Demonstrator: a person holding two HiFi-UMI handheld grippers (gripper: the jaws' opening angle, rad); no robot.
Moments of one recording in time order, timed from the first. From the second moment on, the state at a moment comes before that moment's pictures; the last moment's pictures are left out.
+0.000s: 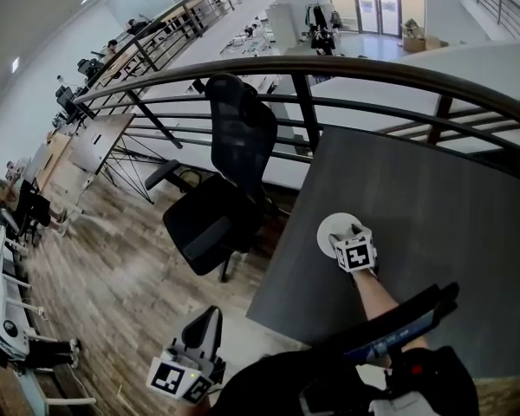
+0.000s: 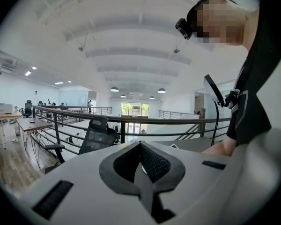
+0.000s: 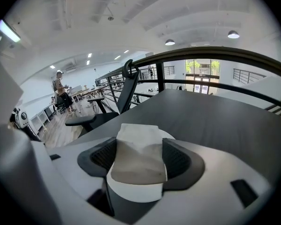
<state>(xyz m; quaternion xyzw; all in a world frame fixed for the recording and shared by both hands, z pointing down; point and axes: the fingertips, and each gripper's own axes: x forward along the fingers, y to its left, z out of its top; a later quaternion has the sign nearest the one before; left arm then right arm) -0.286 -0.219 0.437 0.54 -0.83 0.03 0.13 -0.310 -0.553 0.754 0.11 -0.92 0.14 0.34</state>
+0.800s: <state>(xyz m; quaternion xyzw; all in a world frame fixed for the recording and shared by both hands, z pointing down) -0.310 -0.218 0.443 0.53 -0.84 0.04 0.14 -0.325 -0.563 0.808 0.13 -0.89 0.08 0.42</state>
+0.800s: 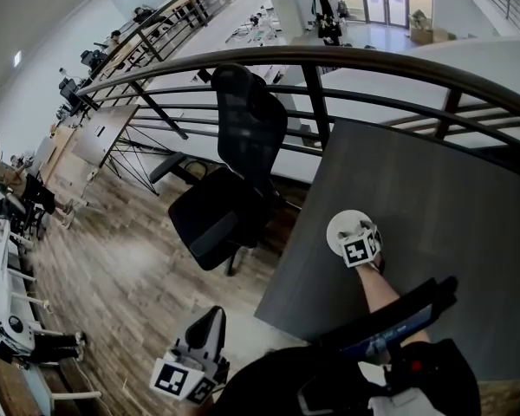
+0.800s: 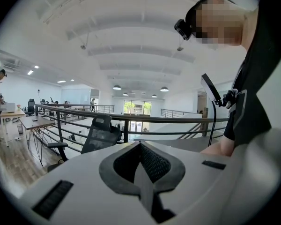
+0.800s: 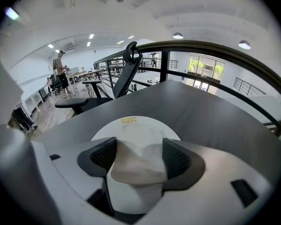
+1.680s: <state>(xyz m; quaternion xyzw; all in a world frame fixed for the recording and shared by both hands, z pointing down) -0.313 -0.204 0.444 0.52 -0.84 0.03 0.14 -0.334 -0.547 0.805 0.08 -0.90 0.11 0.42</state>
